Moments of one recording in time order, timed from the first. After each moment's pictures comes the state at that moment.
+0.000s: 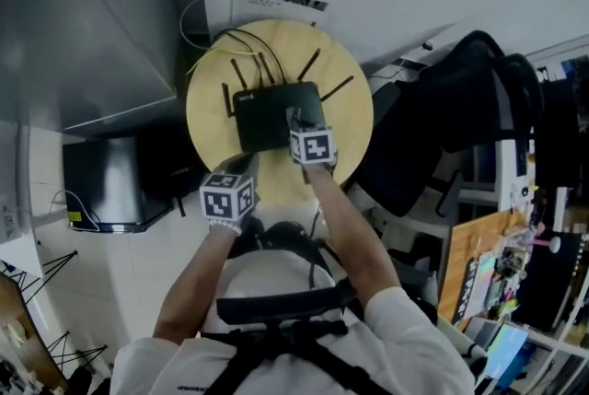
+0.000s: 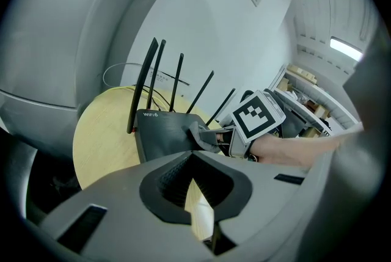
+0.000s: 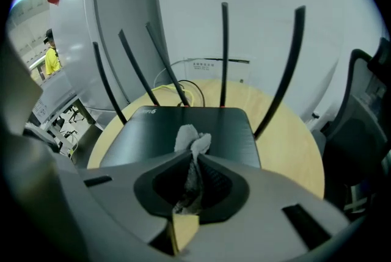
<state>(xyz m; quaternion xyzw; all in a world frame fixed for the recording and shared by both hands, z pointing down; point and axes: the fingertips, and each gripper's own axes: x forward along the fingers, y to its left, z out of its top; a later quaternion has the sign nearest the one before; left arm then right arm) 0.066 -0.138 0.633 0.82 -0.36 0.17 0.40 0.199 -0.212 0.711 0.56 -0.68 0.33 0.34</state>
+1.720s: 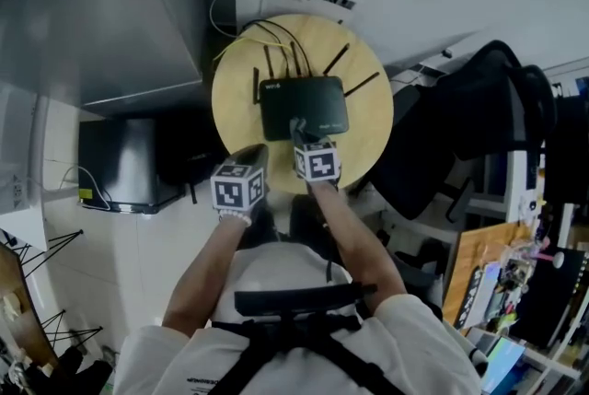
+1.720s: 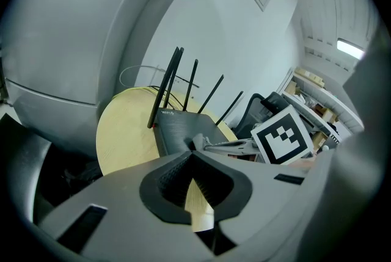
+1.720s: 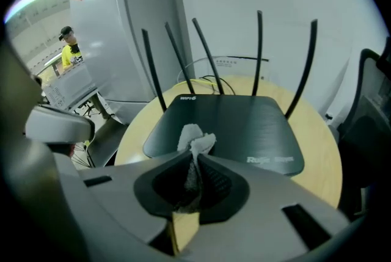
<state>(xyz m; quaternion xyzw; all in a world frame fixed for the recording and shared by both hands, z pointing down) 0.028 -0.127 0.639 0.80 -0.40 0.16 0.41 0.127 -0.162 0.705 0.51 -0.72 0.32 0.33</state>
